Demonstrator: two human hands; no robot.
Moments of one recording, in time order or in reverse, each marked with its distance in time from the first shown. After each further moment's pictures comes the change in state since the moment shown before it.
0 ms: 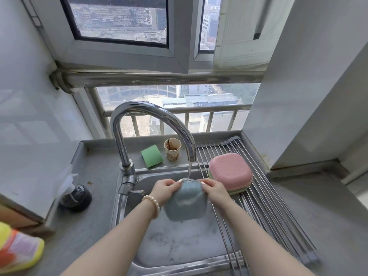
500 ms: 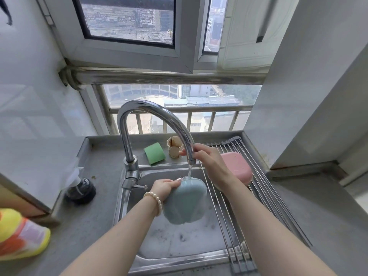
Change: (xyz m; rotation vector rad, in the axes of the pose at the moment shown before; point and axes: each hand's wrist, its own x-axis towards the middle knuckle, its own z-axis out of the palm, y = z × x) left_hand -0.012 -0.003 -0.002 -0.290 0.033 -0.205; right_hand -0.041 -0.105 0.014 -0.089 -0.205 -0.534
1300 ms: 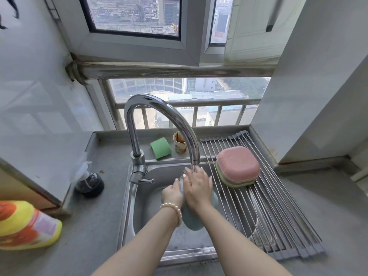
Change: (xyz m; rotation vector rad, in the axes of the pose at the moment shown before) left_hand -0.017 -0.028 0.026 -0.121 0.355 -0.006; right_hand -0.024 0.113 0.073 -0.746 0.158 0.308
